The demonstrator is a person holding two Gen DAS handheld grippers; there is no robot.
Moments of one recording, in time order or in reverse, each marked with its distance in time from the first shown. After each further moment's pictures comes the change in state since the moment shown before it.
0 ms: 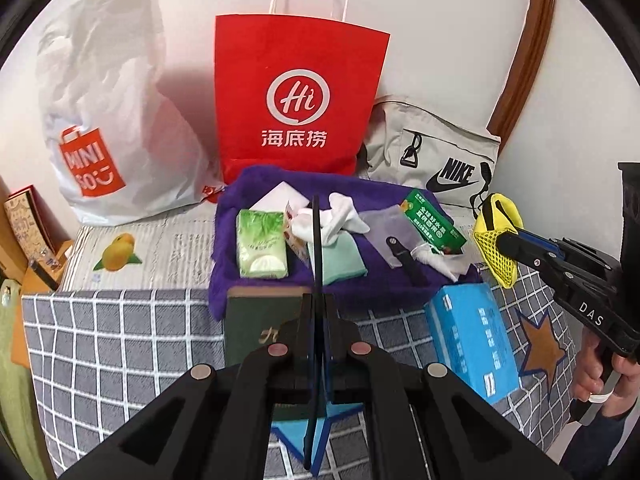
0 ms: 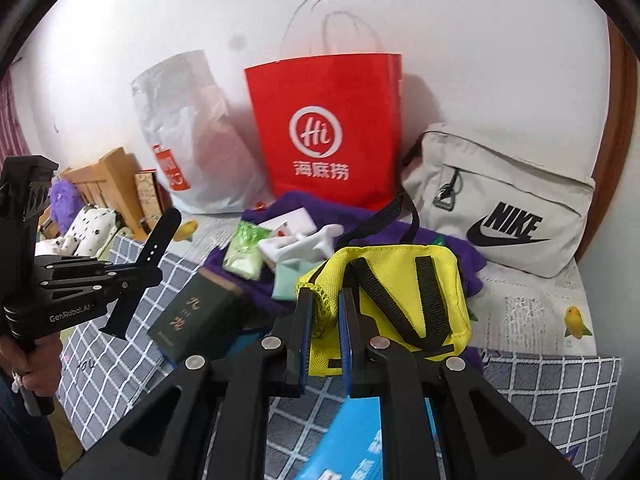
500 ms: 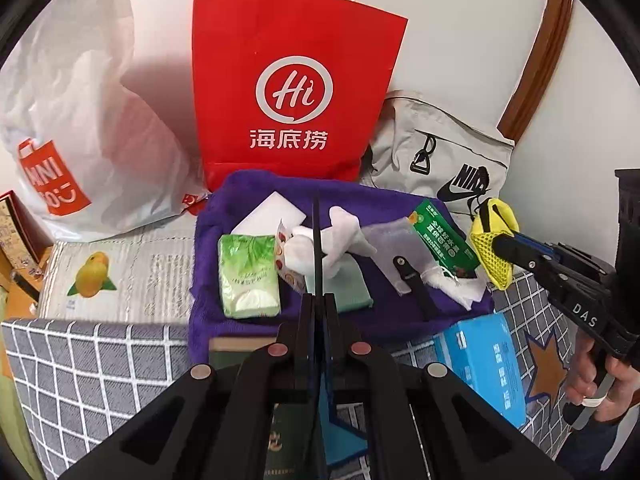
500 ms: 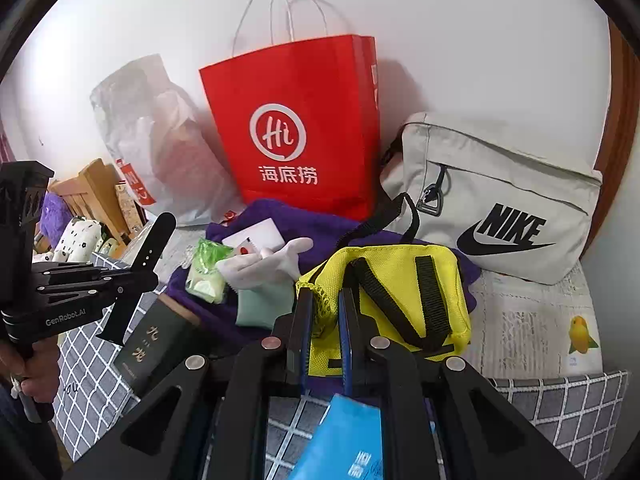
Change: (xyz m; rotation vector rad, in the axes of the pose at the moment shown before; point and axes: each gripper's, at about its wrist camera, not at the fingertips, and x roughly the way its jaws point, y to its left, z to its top) left arm 0.051 0.002 0.033 -0.013 0.043 -0.026; right arm 0.049 -0.034 0.022 0.047 0.032 -0.010
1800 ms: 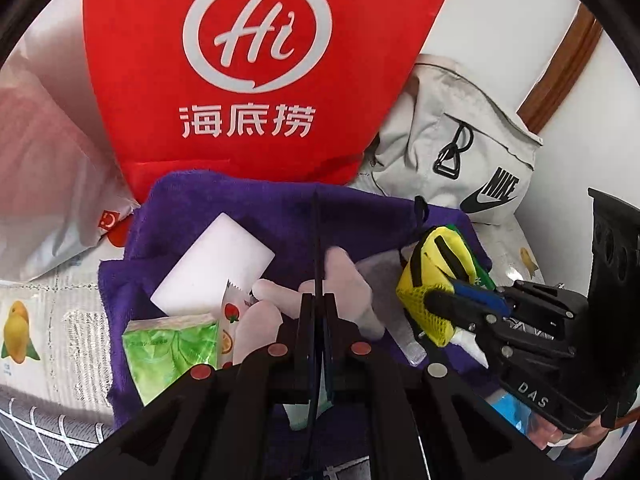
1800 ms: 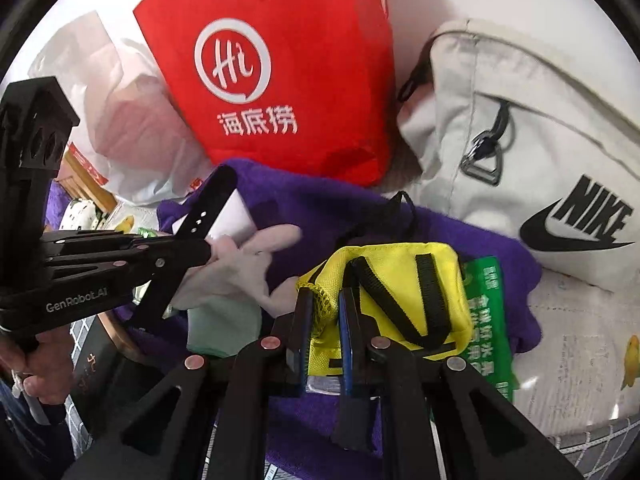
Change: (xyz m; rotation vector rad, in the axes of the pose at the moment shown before) left arm 0.124 -0.006 0.057 -0.012 0.127 -0.083; right arm 0.121 -0.017 0.015 0.019 0.200 0.080
